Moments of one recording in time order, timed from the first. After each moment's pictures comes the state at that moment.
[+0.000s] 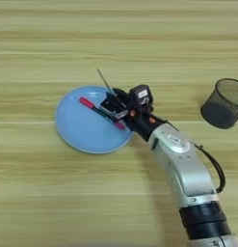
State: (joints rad) arm -0.12 -0.11 0.03 -0.07 0.11 0.21 0.40
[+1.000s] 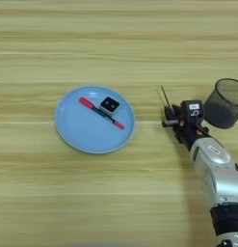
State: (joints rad) arm -0.12 -0.22 -0.17 0.24 0.10 0.12 0.27
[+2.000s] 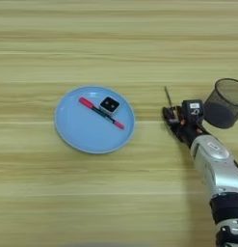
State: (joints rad) arm -0.20 -0.25 -0.18 0.40 0.11 0.10 0.27
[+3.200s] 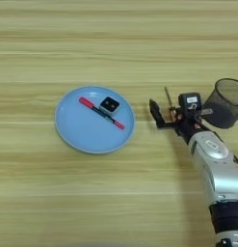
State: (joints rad) arm -0.13 -0.23 -0.14 0.15 0.08 0.12 0.24
